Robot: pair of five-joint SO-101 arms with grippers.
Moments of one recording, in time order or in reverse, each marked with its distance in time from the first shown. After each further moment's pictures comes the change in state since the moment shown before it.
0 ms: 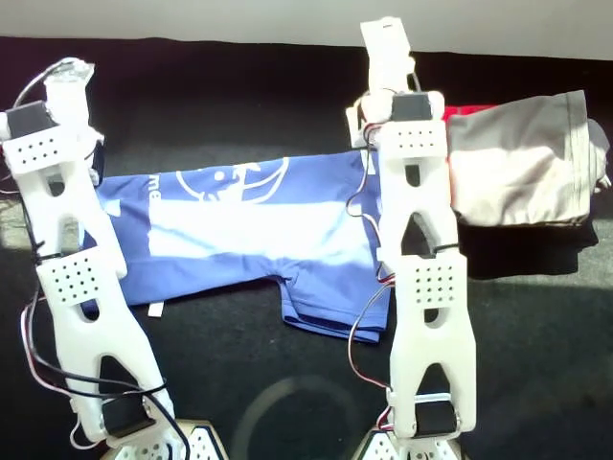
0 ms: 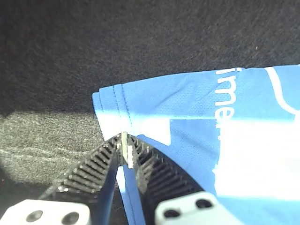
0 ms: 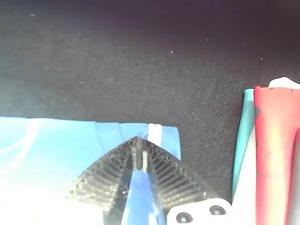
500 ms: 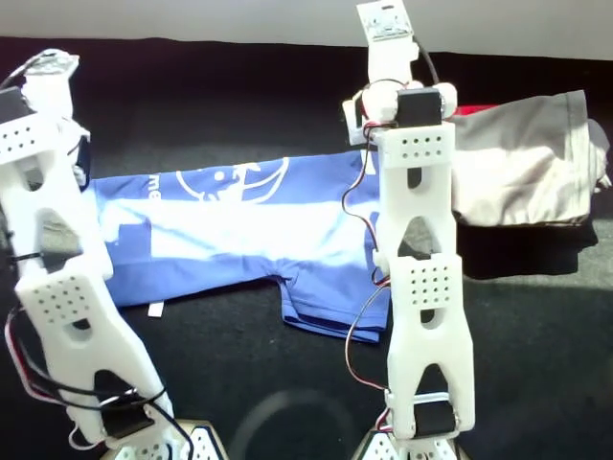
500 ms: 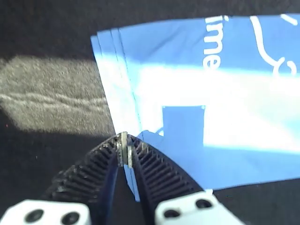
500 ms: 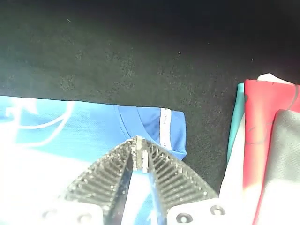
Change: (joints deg) left arm -1.2 -24.4 30.7 0.8 0.4; right arm -2.0 -2.6 -16.7 15.7 0.0
